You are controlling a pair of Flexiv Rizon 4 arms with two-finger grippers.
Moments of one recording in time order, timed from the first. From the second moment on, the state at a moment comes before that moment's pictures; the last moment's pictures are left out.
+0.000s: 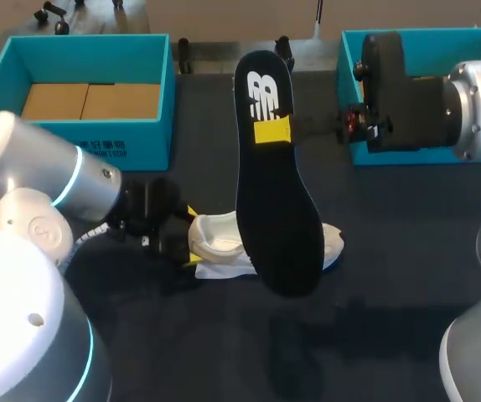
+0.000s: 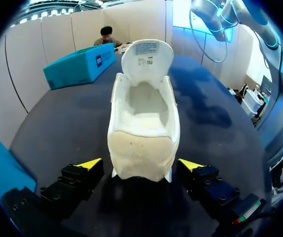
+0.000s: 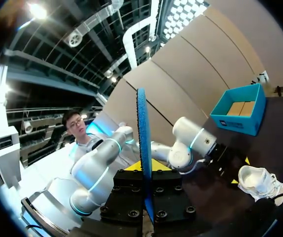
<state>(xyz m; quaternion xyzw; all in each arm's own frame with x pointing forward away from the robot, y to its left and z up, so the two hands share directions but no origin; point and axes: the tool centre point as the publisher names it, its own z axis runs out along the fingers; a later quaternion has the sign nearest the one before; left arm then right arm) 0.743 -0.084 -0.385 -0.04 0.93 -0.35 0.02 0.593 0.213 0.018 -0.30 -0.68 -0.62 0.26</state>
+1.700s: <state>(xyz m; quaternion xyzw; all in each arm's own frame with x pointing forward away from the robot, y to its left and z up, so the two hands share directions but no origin) 0.736 -0.081 -0.350 -0.01 0.99 -0.13 0.04 0.593 0.213 0.018 -0.30 -0.68 -0.62 0.26</state>
